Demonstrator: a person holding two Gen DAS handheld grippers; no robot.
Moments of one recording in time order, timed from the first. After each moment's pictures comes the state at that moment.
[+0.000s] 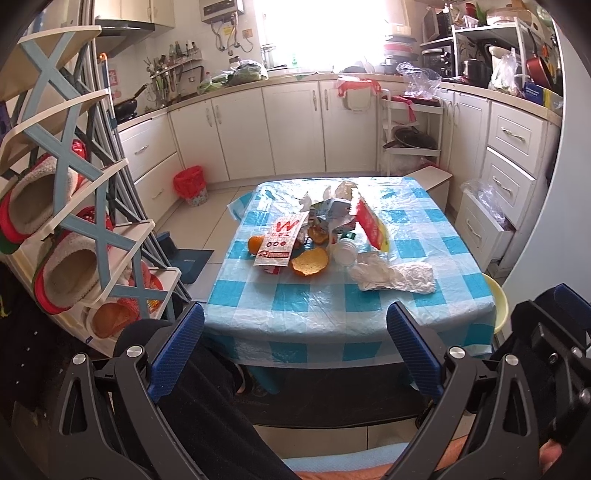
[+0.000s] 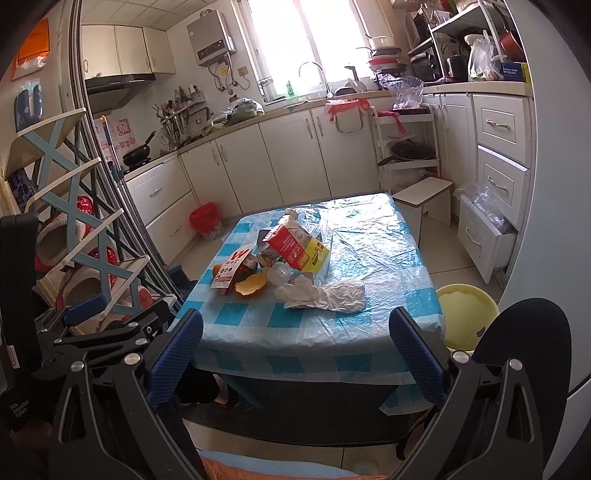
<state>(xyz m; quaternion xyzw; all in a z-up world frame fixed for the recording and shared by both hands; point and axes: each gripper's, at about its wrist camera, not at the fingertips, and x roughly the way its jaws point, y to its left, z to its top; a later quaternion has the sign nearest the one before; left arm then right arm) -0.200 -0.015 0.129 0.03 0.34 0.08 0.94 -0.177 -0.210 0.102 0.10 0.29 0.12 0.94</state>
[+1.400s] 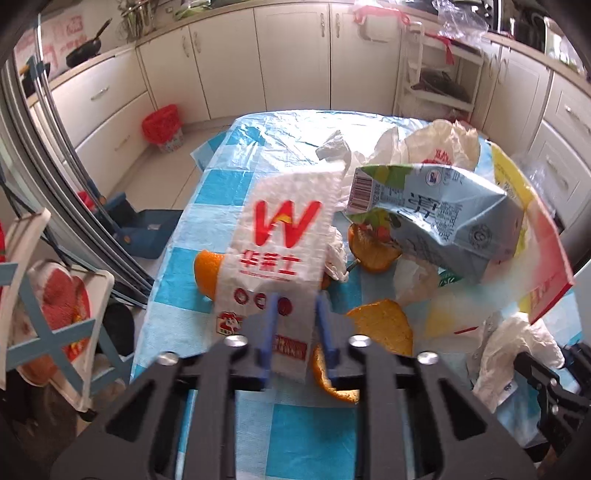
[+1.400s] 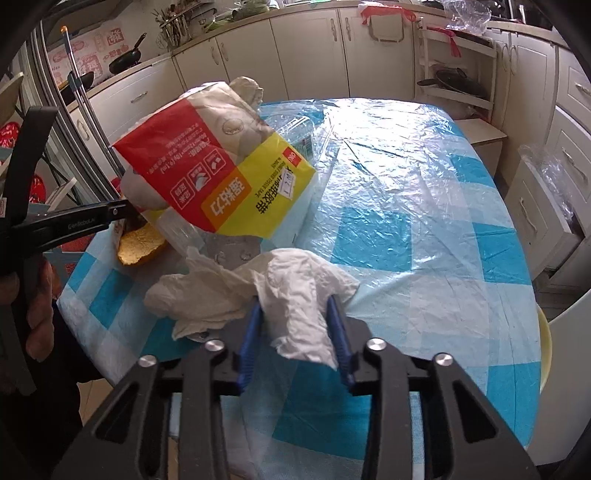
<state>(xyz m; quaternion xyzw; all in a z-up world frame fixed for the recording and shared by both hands) 0.059 0.058 -0.008 -0.01 0.45 0.05 0.89 0.016 -0.194 -0.036 0.03 0.45 0.17 0.88</state>
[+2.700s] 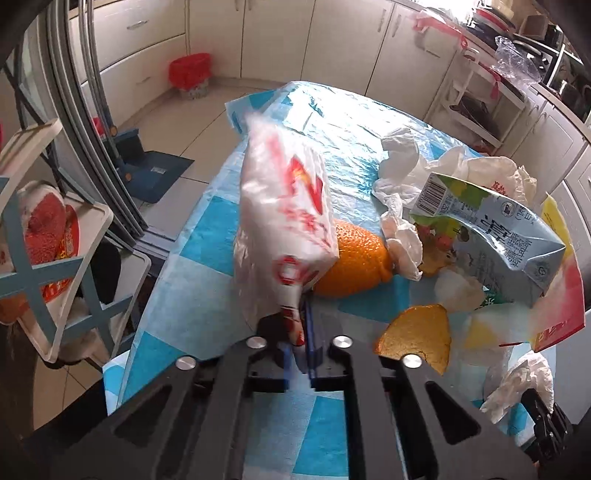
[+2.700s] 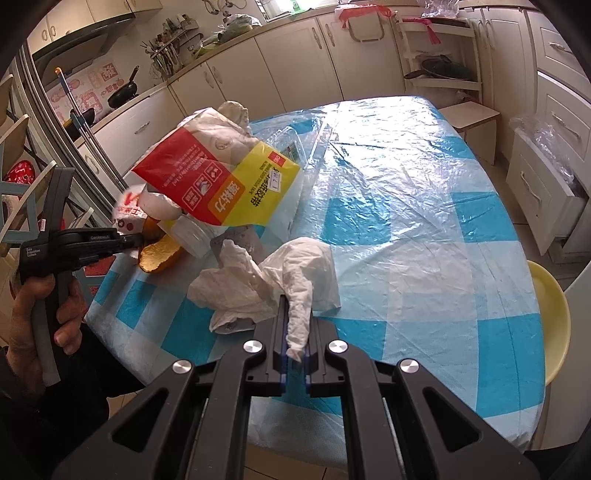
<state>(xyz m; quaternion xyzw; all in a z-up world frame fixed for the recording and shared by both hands) 0.055 0.121 -0.027 -0.13 0.48 0.08 0.86 0.011 -0.216 -0.036 0.09 0.43 0.18 0.88</state>
